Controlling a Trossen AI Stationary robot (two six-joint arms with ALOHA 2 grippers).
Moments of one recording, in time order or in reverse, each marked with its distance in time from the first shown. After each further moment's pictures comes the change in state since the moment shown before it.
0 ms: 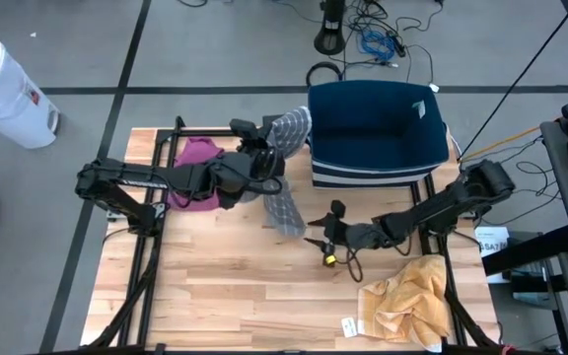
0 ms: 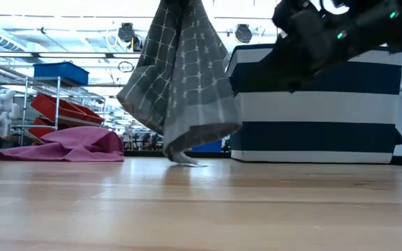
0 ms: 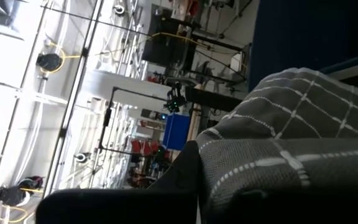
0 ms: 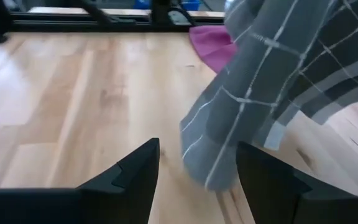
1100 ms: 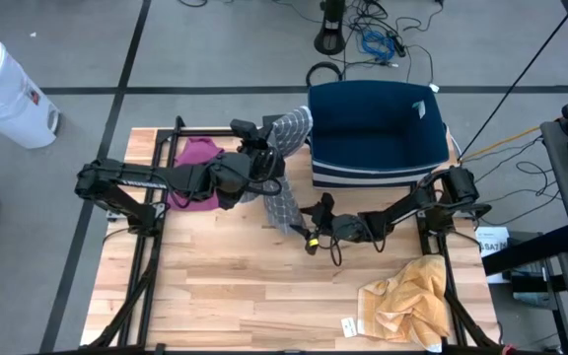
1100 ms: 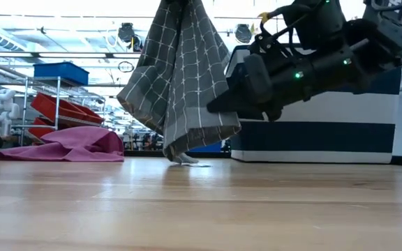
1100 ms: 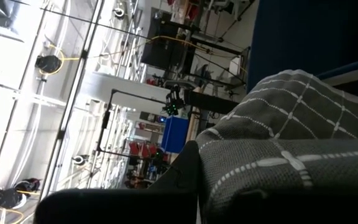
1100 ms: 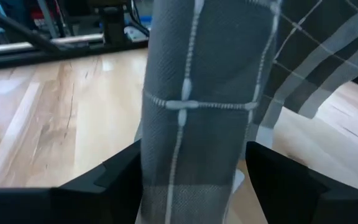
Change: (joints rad) left arm 0.000 0.000 0.000 0.001 0.011 -0.007; right arm -0.137 0.272 0.009 0.385 -0.007 0.047
